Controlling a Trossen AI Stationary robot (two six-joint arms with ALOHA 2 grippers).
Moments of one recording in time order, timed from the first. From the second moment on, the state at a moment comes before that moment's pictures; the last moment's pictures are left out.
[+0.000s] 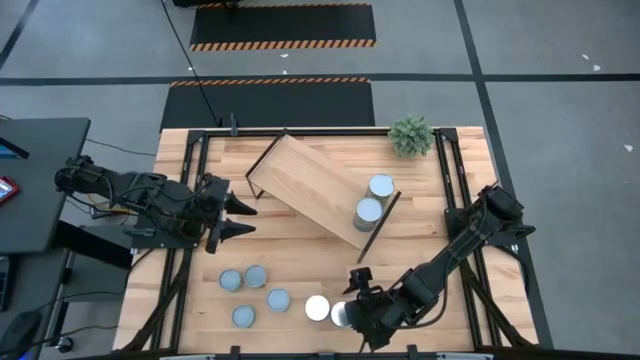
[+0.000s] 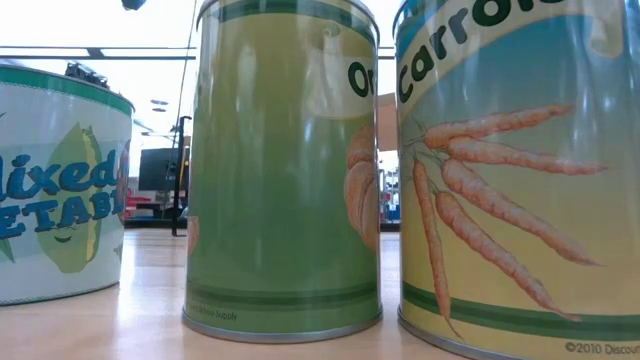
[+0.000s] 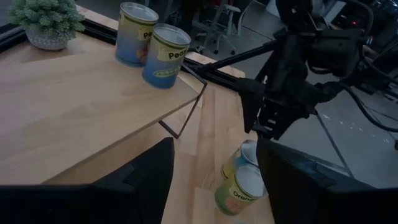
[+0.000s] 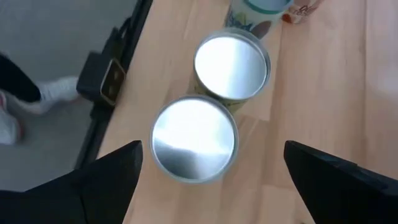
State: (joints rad) left arm -0.35 0.77 0.90 -0.45 -0.27 -0.52; right arm 0.70 1.88 1.55 -0.70 0.35 0.37
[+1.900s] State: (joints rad) left arm -0.35 0.77 0.90 -0.49 -0.32 -0.57; right arm 0.64 1.88 1.20 -0.17 0.24 0.31
